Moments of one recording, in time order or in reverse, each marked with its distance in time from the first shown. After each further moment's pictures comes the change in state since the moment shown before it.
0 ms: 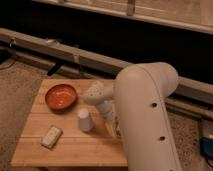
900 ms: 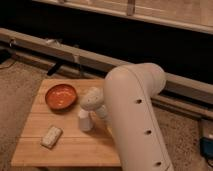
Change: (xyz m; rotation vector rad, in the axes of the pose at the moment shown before) arm 0.003 -0.002 0.018 0.071 0.129 -0.064
